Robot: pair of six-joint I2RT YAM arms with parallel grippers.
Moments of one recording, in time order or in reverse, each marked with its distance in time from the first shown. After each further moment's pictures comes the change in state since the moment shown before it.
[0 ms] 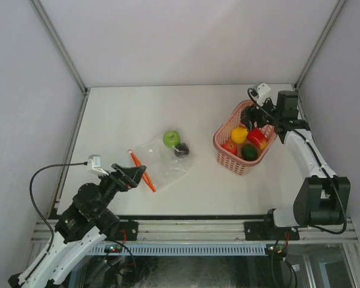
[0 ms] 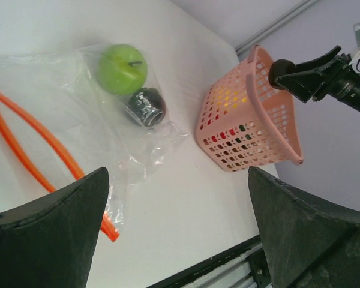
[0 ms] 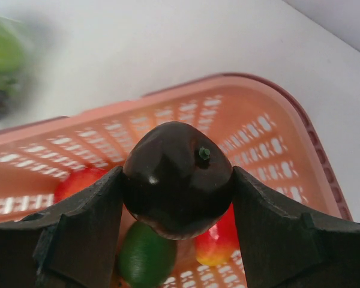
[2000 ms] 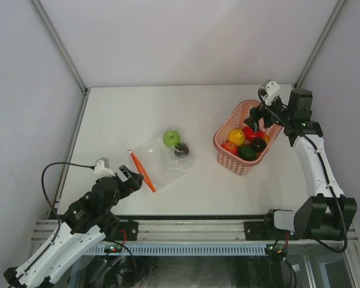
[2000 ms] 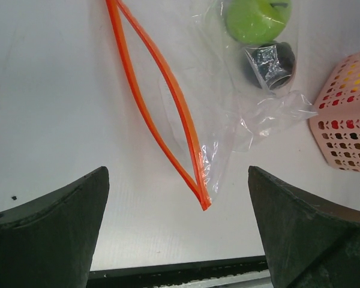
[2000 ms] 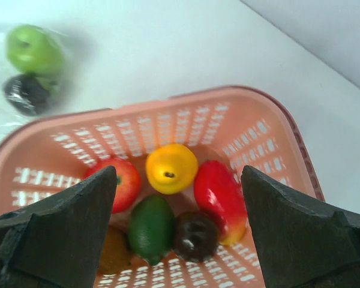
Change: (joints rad) left arm 0.001 0.136 -0.020 -0.294 -0.147 -0.122; right arm -0.064 -0.090 0.053 -0.142 -0.062 -0.058
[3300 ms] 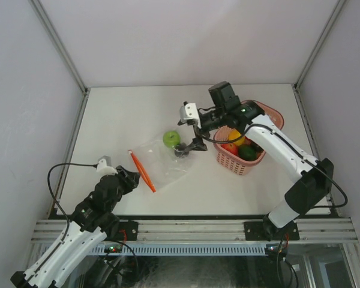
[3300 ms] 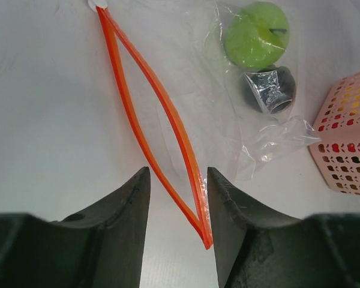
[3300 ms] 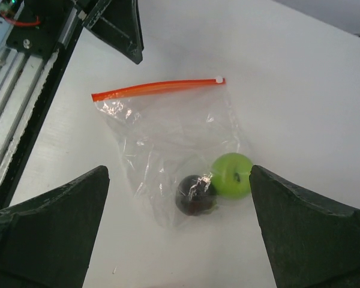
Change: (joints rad) left arm 0.109 0.032 -0.117 0.224 0.055 0.071; right arm 0.652 0.262 0.421 -0.318 -0.328 -0.447
